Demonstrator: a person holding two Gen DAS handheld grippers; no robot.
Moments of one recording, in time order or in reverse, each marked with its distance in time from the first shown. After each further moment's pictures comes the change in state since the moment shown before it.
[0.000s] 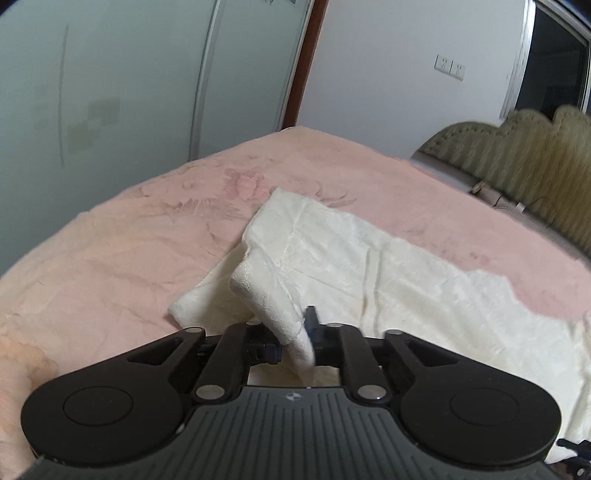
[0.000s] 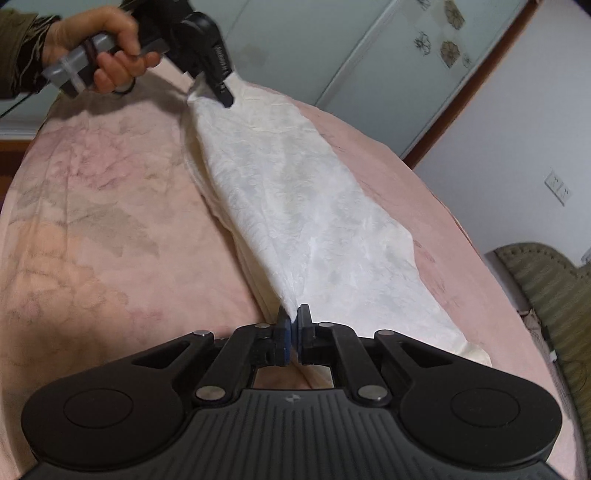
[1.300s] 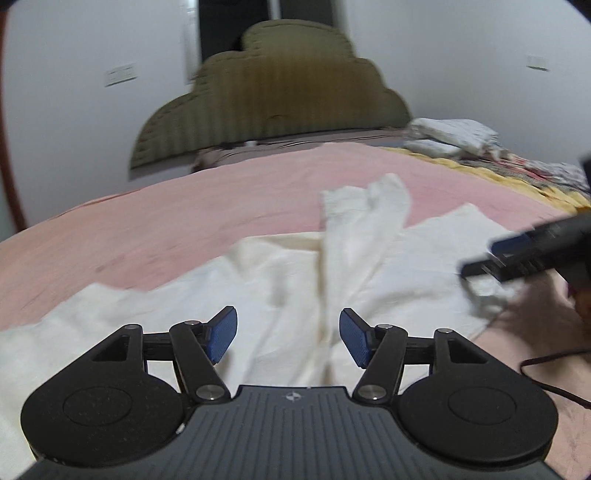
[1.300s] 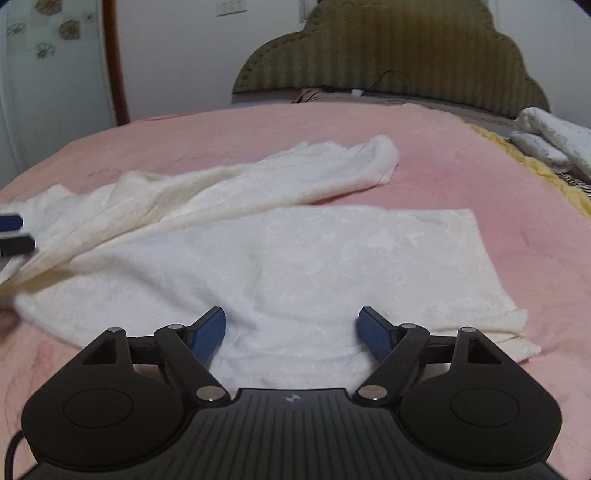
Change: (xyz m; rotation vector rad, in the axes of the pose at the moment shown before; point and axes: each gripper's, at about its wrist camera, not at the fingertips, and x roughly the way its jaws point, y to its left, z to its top) left arm -0.039 -0.302 -0.116 0.722 -0.084 -0.654; right arm -0.102 -0.151 -0.210 1.107 0.170 -0.457
